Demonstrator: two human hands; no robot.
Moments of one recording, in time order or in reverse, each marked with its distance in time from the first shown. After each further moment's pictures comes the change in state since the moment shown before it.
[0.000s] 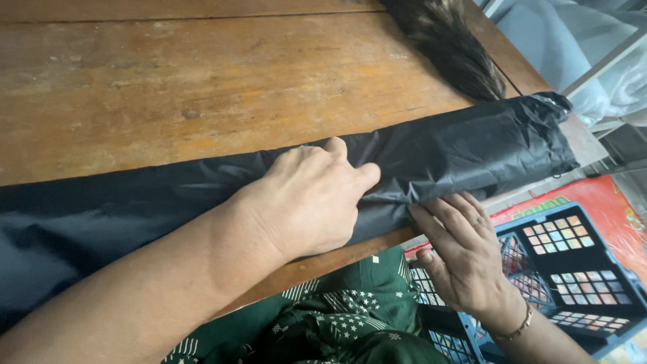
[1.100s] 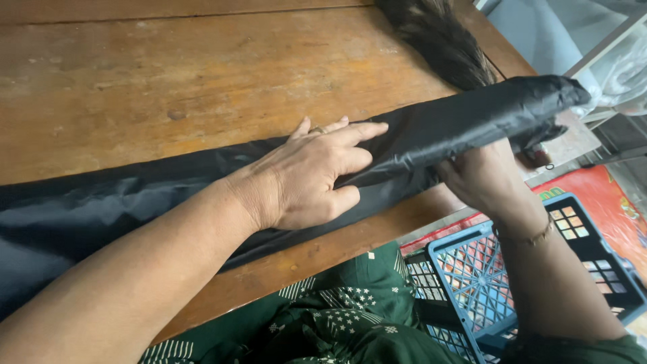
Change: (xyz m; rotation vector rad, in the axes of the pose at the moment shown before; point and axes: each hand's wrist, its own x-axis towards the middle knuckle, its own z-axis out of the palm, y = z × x) left_hand 0.020 -0.031 0.015 -0.466 0.114 0.279; right_hand 0.053 0.102 0.007 0.068 -0.099 0.074
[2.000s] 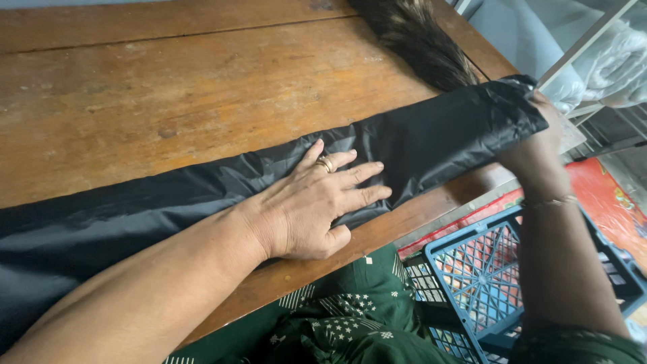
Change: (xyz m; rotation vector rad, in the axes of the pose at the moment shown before) left_hand 0.004 -0.022 0.046 0.335 0.089 0.288; right_hand -0.054 0.142 0.001 -0.787 0.058 0.263
